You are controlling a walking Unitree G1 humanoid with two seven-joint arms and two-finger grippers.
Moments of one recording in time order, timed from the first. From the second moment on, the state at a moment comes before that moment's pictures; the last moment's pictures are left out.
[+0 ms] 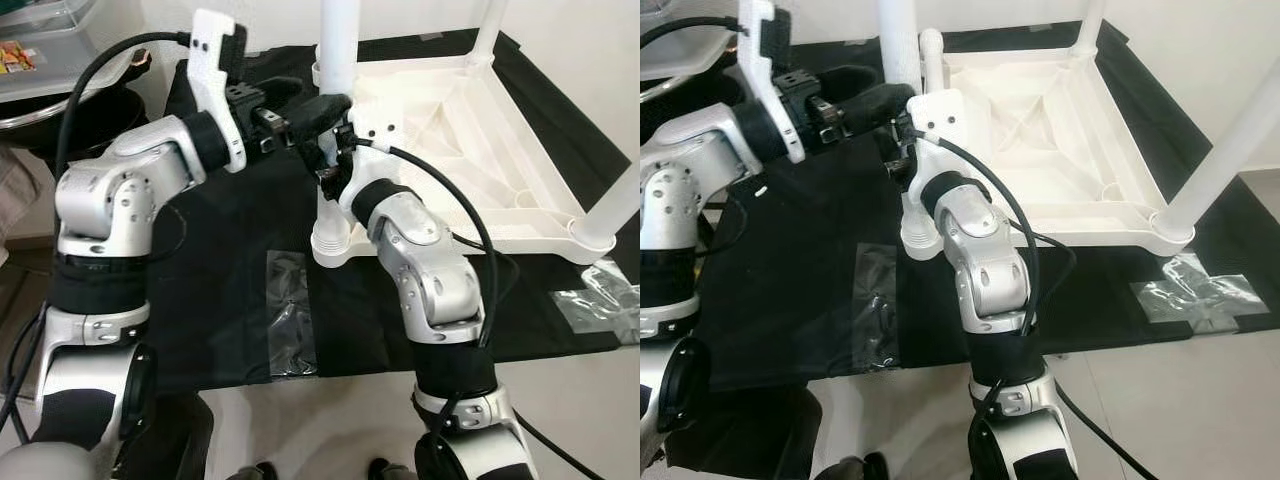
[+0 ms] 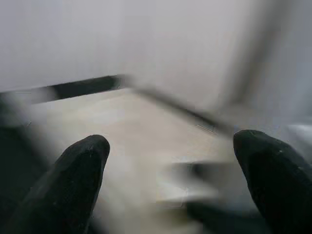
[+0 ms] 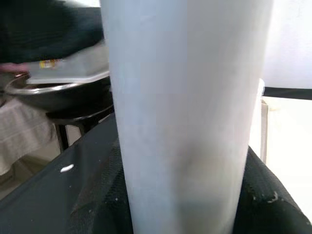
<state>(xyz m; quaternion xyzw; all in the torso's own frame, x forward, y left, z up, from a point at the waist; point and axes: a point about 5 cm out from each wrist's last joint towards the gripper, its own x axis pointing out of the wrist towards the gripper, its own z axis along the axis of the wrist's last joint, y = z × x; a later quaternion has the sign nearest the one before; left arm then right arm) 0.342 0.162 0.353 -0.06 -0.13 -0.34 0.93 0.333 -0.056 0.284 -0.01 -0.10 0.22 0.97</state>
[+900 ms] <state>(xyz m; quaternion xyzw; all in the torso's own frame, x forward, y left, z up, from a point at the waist) 0.337 0.197 0.247 -0.01 -0.04 -0.14 0.99 0.347 -0.084 0.287 -0.05 -0.11 0.32 0.94</state>
